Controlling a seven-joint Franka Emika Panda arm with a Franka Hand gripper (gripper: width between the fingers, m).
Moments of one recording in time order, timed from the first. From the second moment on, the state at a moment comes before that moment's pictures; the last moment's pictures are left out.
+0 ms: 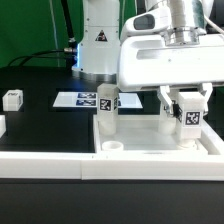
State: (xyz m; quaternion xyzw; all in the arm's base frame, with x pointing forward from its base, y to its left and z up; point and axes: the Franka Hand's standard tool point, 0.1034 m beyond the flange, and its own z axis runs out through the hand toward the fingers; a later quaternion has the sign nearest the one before) arm 0.605 0.100 0.070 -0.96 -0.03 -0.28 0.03
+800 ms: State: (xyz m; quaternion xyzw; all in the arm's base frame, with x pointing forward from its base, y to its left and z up) arm 0.609 0.102 0.066 -0.96 -0.03 -0.28 0.03
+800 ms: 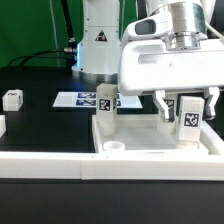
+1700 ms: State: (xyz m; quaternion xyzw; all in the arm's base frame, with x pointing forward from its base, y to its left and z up) arm 0.609 0.102 0.066 -0.96 -0.03 -0.28 0.03
